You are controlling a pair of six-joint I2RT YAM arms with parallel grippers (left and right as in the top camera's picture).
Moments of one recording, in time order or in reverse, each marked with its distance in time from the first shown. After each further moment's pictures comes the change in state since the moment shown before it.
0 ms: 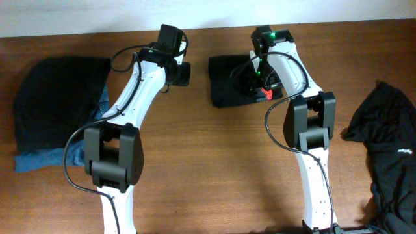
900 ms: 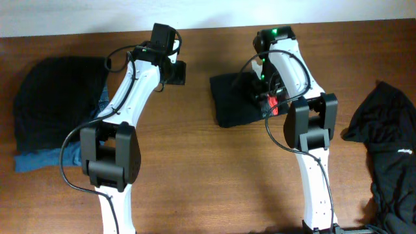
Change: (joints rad) left arm 0.032 0.000 0.000 0.000 -0.001 -0.003; right arm 0.002 -0.019 0.078 -0.253 -0.010 -0.052
